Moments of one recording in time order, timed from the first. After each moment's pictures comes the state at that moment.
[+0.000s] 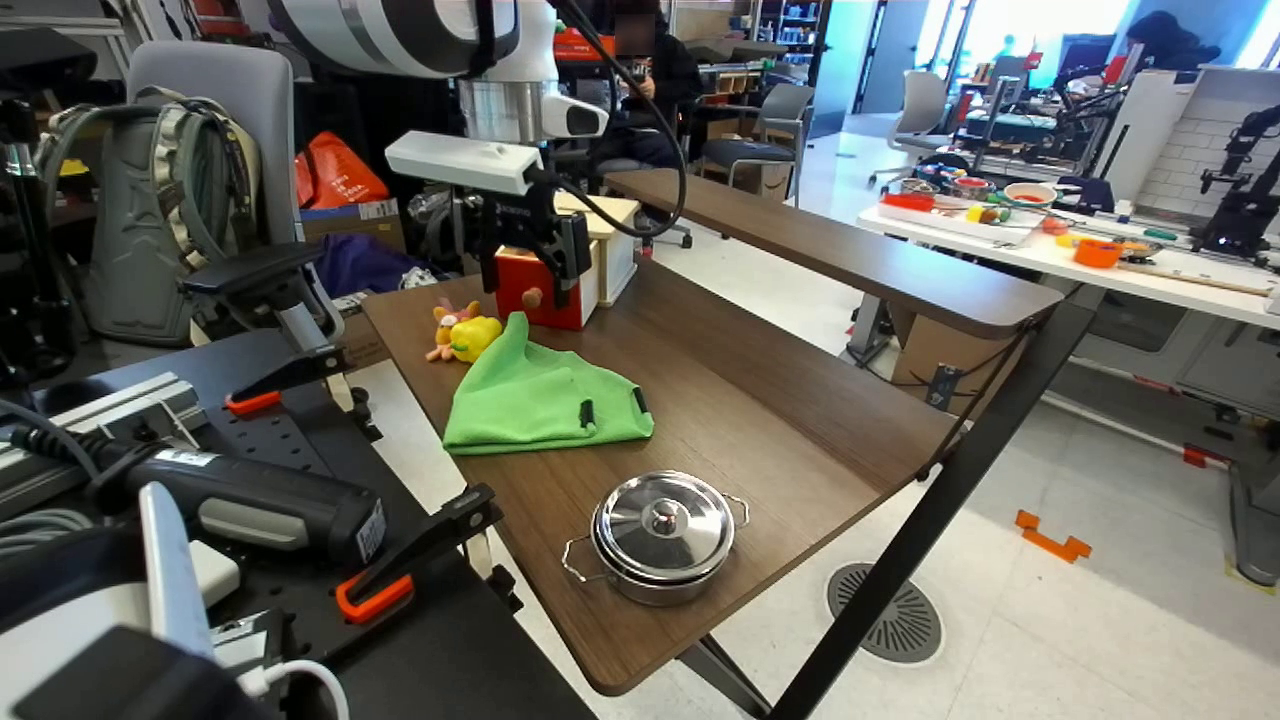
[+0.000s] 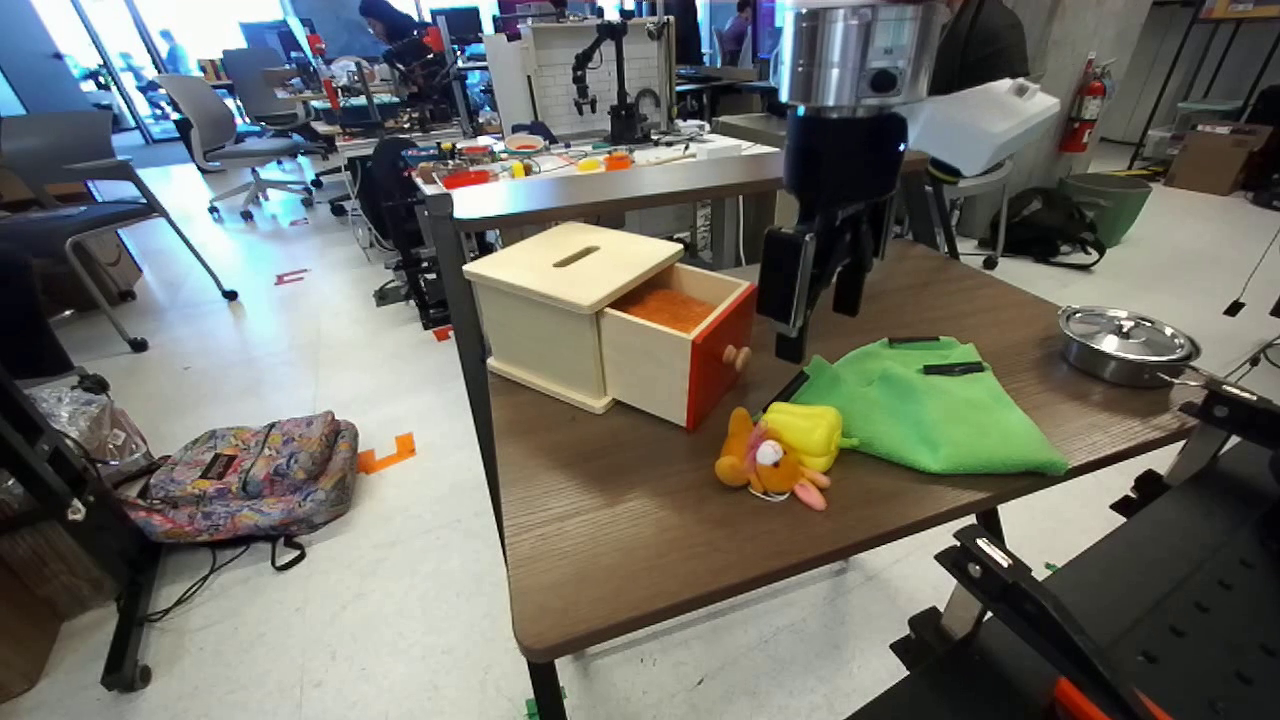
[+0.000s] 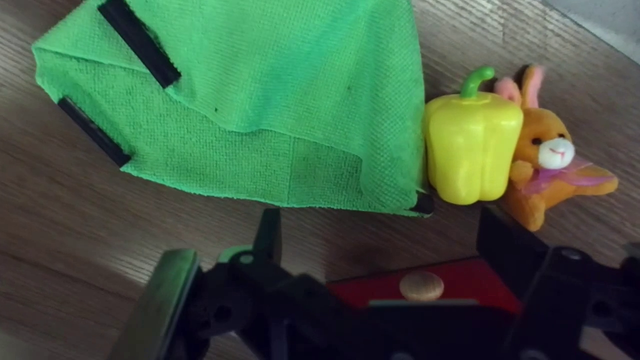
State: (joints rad) arm 0.12 0.45 0.04 -2.23 -0.10 2.68 -0.16
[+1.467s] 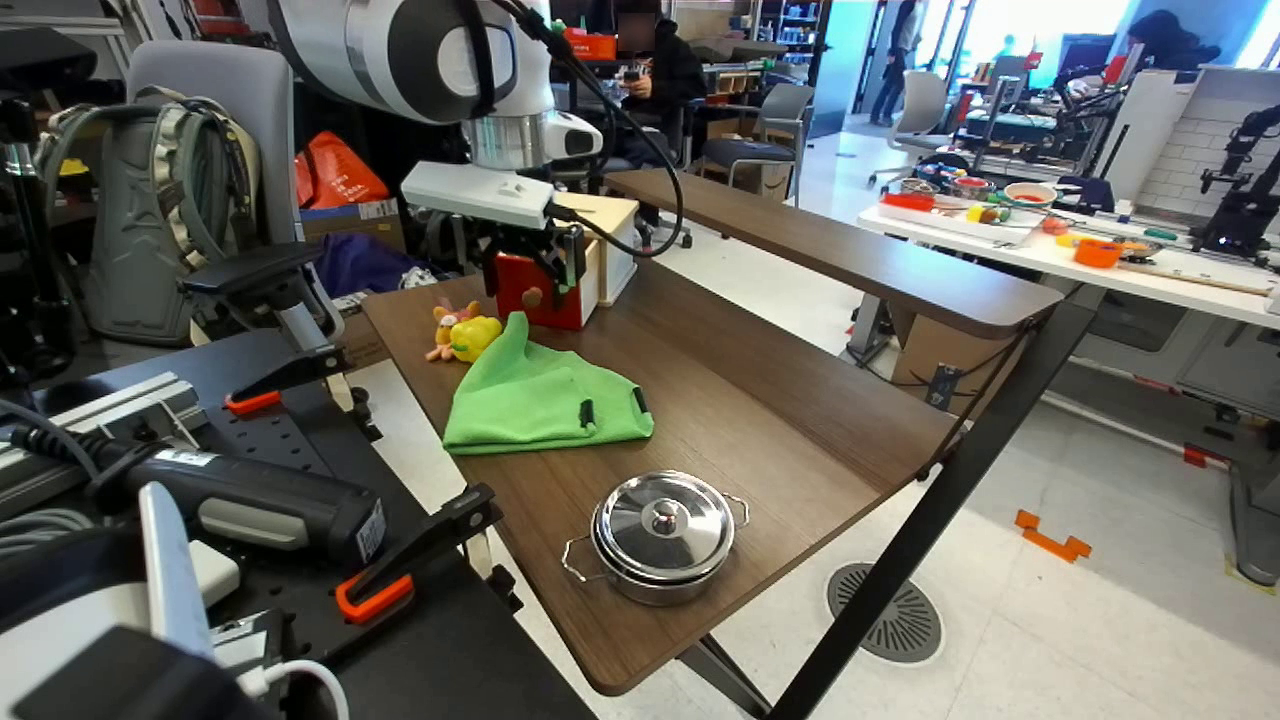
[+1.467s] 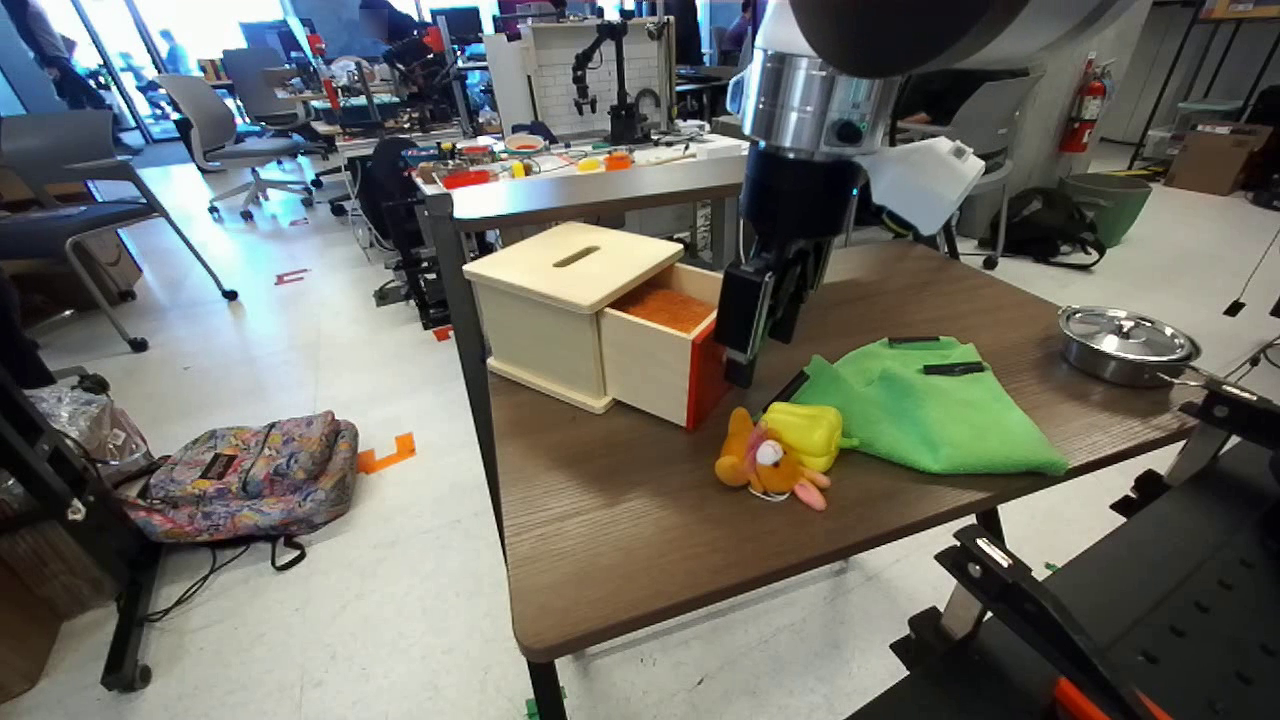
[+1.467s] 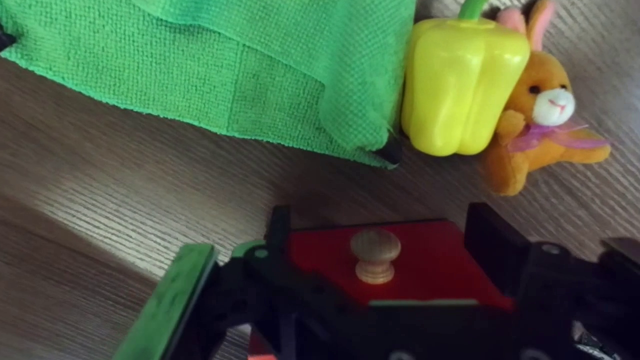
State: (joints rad) arm 0.00 0.54 0.20 -2.19 -0.09 2.83 -0.31
